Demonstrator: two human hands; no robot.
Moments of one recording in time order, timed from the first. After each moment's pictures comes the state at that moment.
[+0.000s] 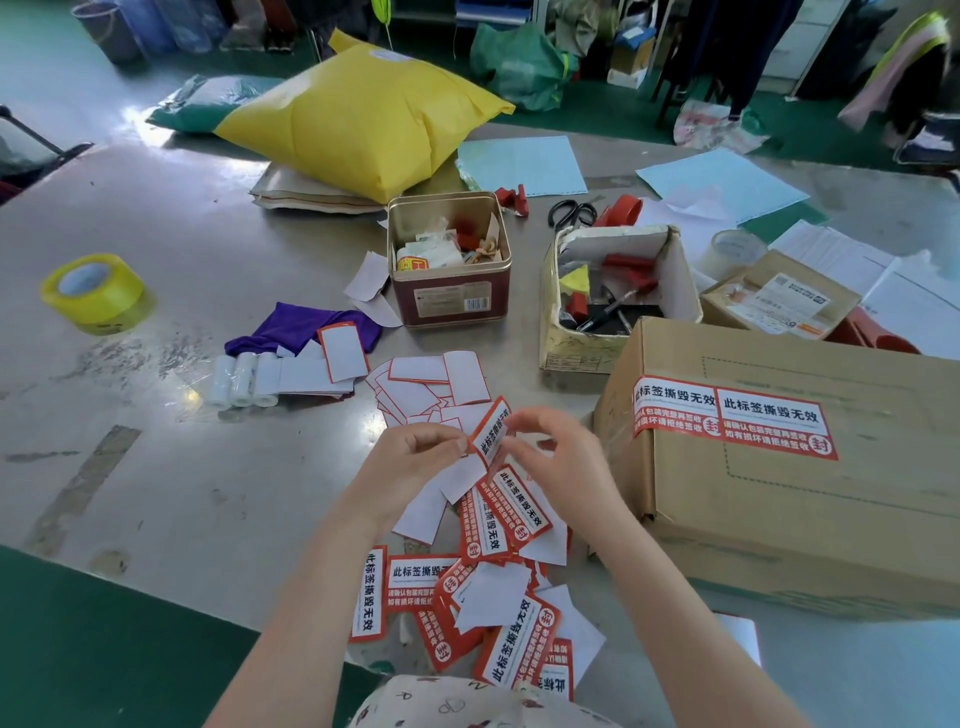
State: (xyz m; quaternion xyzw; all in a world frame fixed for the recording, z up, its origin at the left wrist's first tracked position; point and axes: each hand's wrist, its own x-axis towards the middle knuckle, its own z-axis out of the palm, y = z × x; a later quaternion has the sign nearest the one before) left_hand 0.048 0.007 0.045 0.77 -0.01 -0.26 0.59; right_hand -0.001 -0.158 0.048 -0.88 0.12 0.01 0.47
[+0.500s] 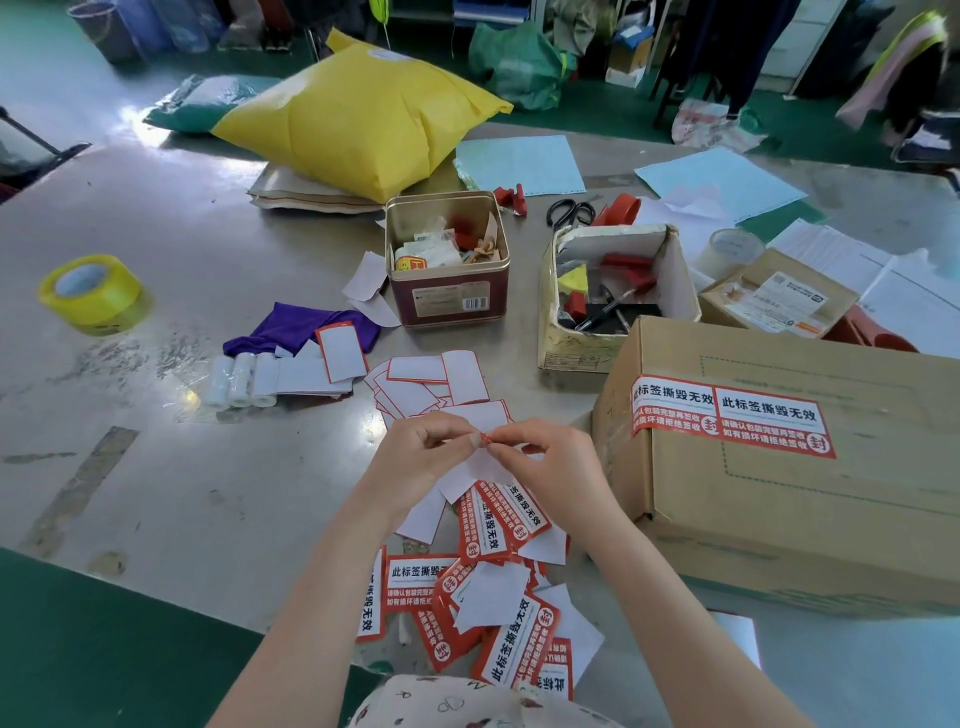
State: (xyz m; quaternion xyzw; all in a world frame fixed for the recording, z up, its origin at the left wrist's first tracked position) left_hand 0.048 -0.003 0.051 0.80 -0.08 -0.21 0.55; right_hand -0.004 -0.154 0.050 -0.89 0.07 -0.01 0.45
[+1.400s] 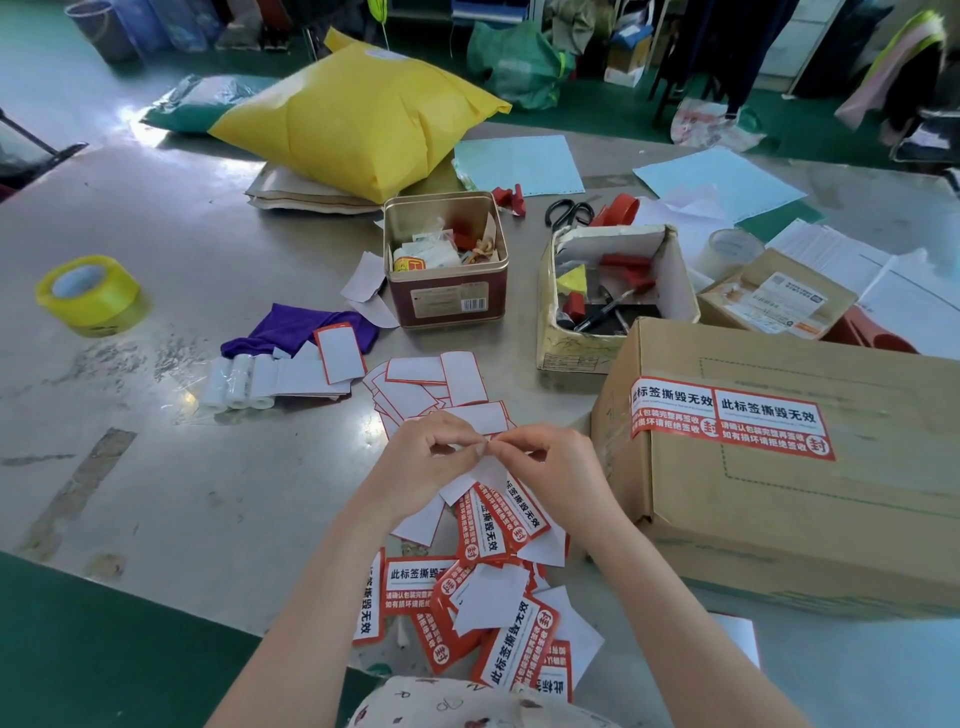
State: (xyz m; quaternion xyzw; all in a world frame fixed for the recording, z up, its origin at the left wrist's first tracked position) left_hand 0.053 -0.003 0.046 0.84 -0.16 -0.20 0.47; right_hand -0.004 -0.155 0.052 -0.87 0.10 0.02 0.48
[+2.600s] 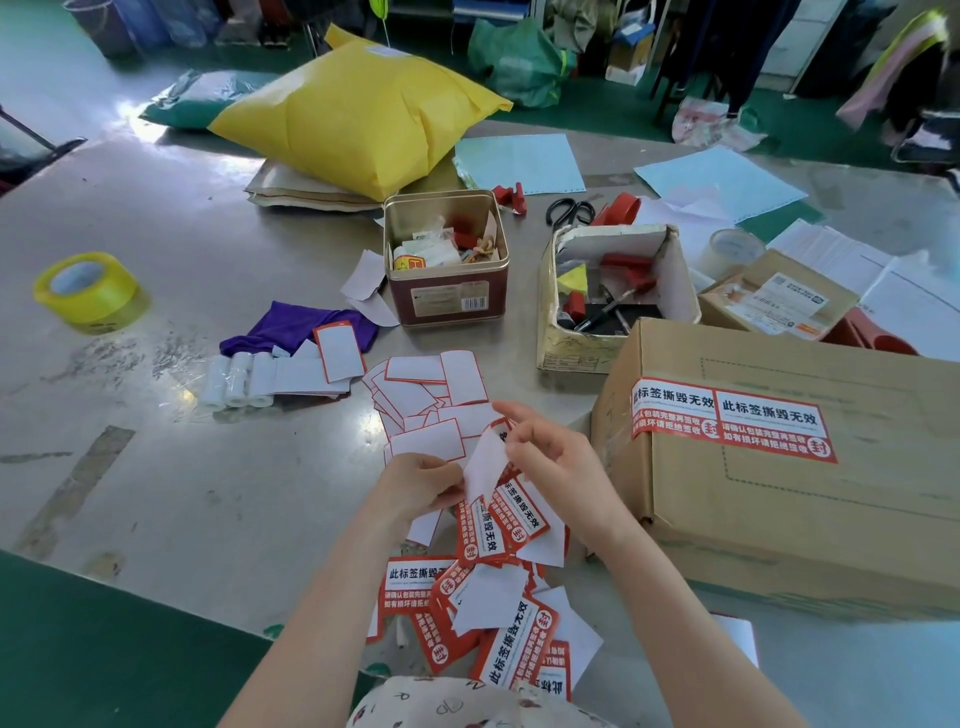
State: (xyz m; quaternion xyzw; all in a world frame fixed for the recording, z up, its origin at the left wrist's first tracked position) left_hand 0.052 -0.008 0.010 0.79 0.16 -0.34 0.49; right_hand -0.011 -0.160 0.056 -0.76 0.09 0.08 0.63
